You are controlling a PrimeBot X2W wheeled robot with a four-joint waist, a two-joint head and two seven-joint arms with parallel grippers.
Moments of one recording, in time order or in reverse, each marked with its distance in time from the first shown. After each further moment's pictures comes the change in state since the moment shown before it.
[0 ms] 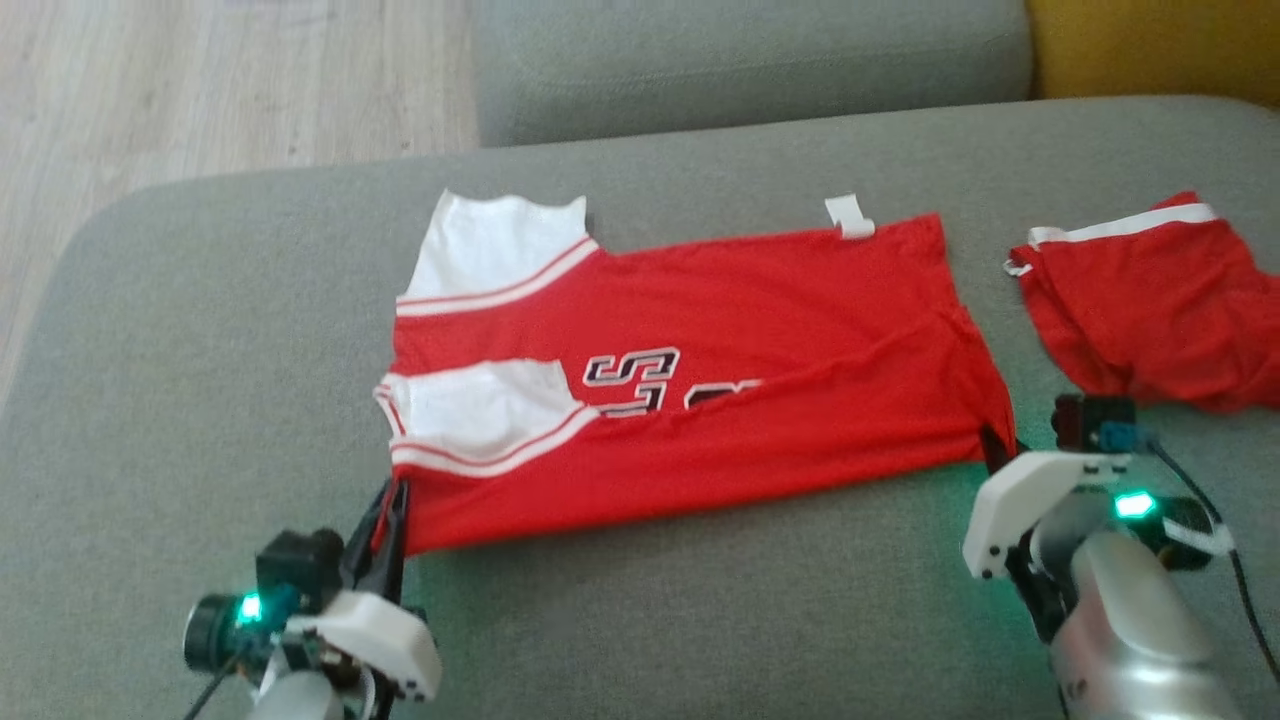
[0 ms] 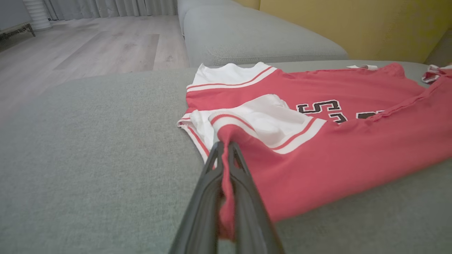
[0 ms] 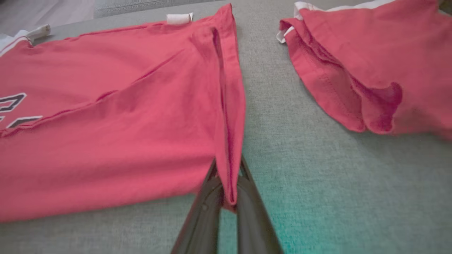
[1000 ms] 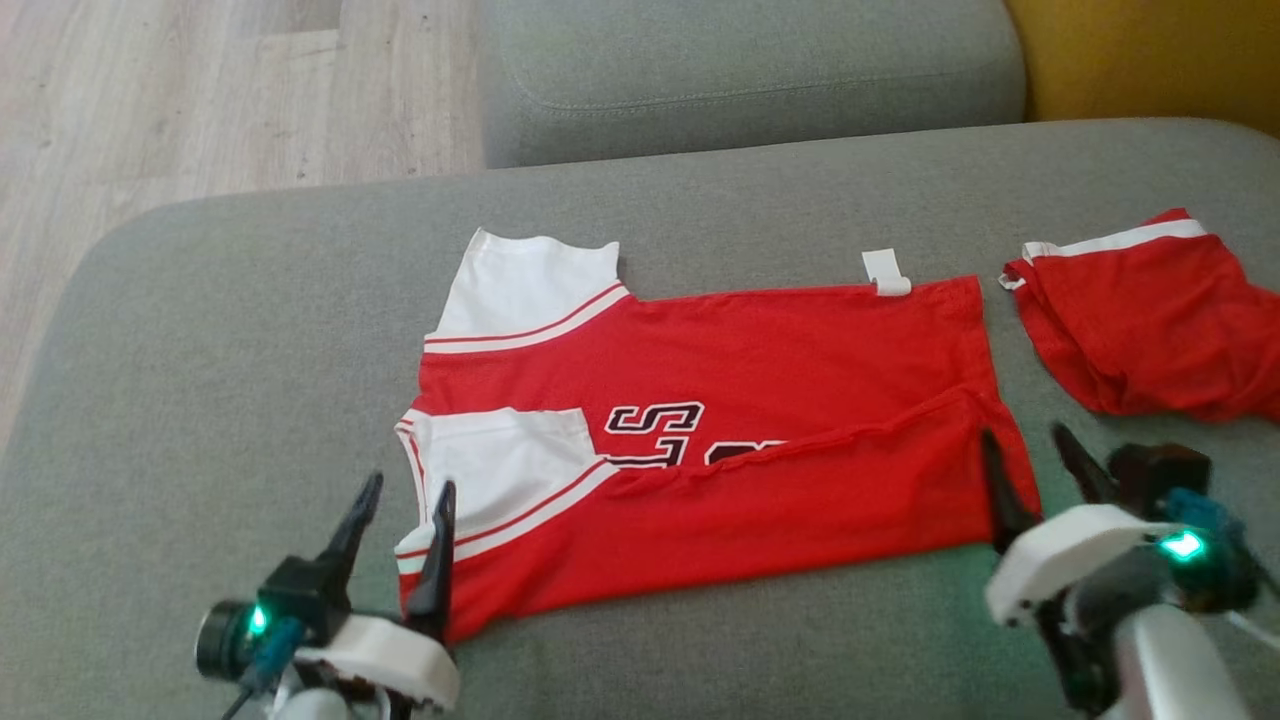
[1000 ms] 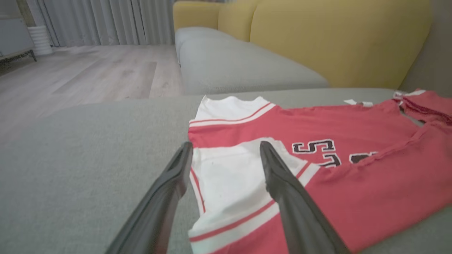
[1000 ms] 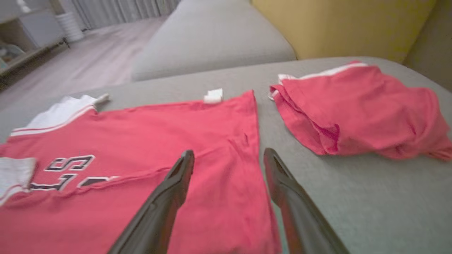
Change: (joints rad) left arm 0.086 0.019 -0.039 -0.152 -0.016 0.044 -0.030; right arm 0.342 0.008 0.034 -0.598 0.144 0.000 0.104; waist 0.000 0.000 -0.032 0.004
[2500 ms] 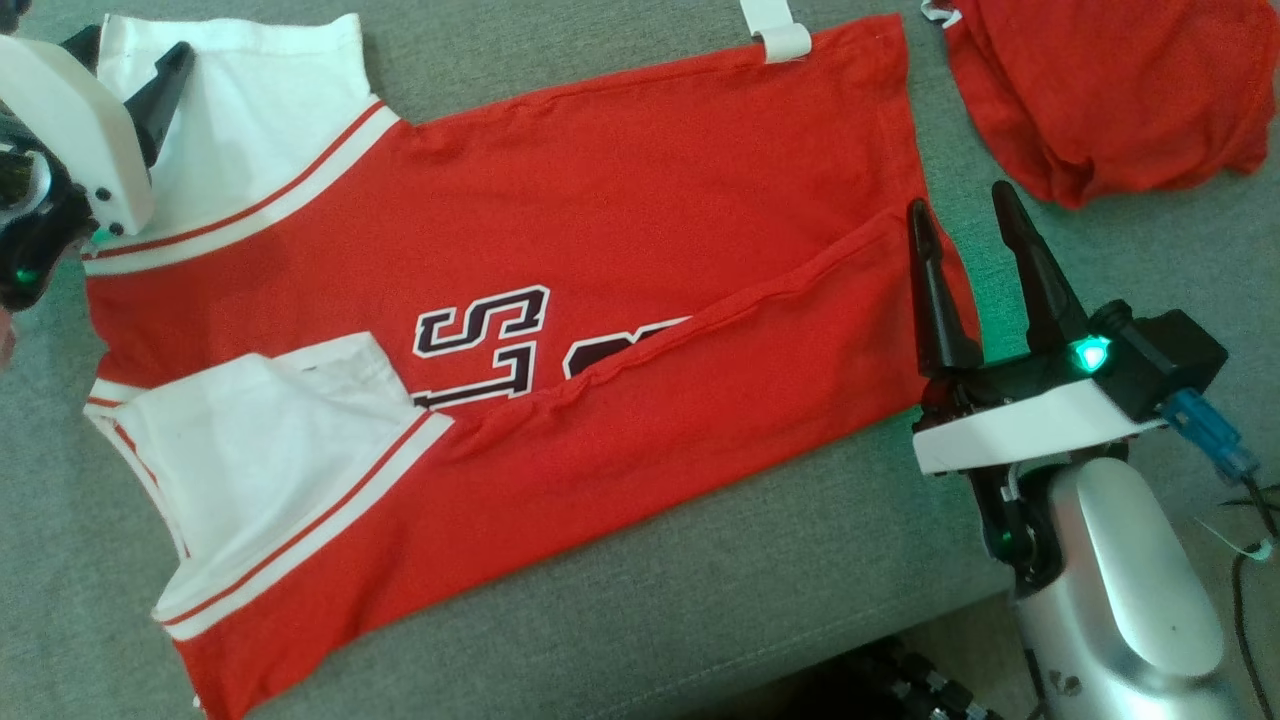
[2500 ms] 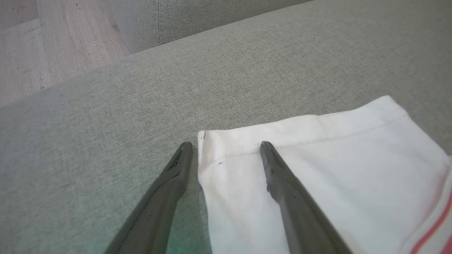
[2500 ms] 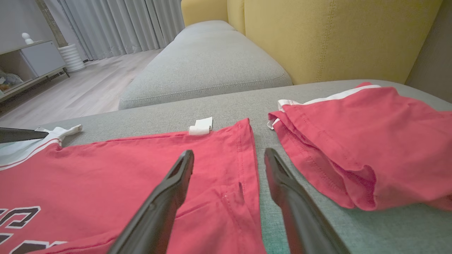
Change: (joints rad) left arm -1.014 0.383 -0.447 0.378 -0.544 -0.189 0.566; right arm -0.215 -0.001 0.238 -0.135 0.118 0.000 -0.348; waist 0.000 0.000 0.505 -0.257
